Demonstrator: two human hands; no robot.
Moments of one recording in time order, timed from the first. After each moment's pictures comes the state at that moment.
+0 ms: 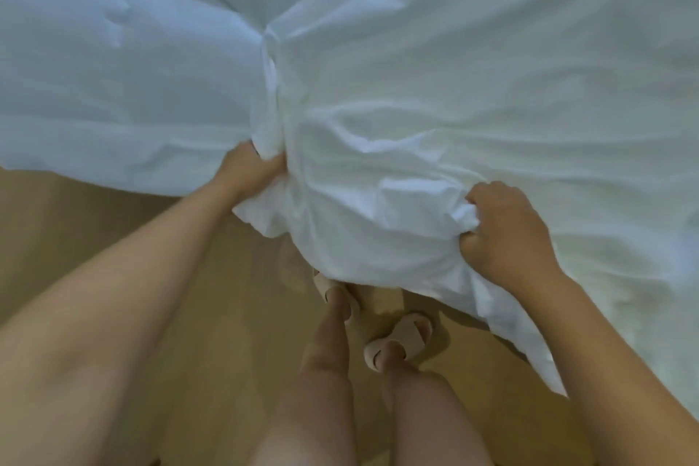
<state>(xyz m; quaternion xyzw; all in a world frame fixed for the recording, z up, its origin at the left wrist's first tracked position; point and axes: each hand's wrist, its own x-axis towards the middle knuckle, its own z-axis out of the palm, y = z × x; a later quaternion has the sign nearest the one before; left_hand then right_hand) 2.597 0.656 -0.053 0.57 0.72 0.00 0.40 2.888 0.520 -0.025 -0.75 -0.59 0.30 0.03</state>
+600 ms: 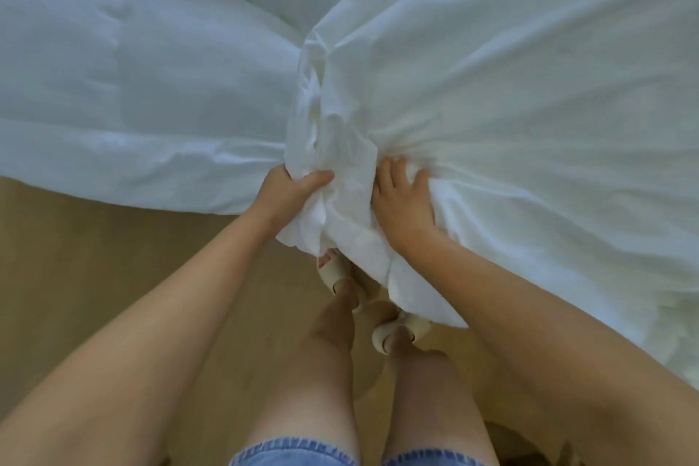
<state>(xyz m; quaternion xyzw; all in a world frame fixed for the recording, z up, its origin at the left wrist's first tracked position) 2.555 0.670 -0.098 0.43 0.65 0.11 0.62 2.724 0.616 -0.104 -0.60 -0.73 0.10 -0.32</state>
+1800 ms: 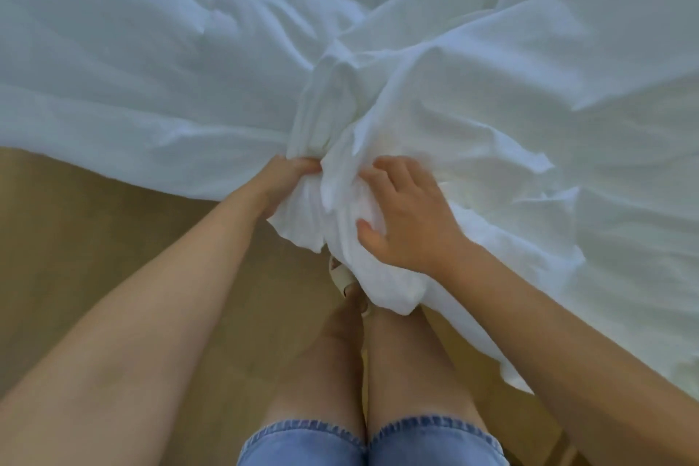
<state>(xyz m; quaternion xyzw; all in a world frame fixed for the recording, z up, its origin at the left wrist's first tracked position) 2.482 0.733 -0.106 0.30 0.68 0.06 0.66 2.678 0.658 -0.049 -0.56 -0.80 0.18 0.09</state>
